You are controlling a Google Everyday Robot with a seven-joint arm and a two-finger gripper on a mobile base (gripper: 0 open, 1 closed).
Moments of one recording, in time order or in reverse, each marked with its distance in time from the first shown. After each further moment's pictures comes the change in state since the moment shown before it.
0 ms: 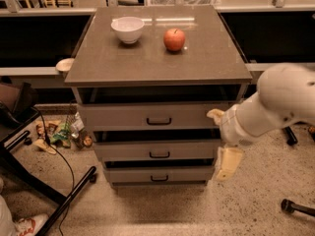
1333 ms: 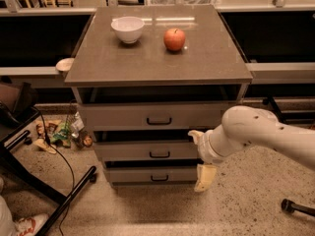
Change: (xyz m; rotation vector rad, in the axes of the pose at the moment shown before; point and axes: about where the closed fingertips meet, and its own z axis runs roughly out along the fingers) arm 0.023 -0.004 0.134 -0.011 -0.029 -0.068
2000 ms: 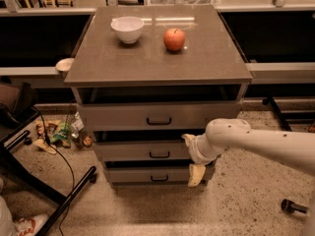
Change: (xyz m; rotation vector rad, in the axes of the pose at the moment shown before) arm 0.035 -0.042 0.100 0.032 0.032 -0.076
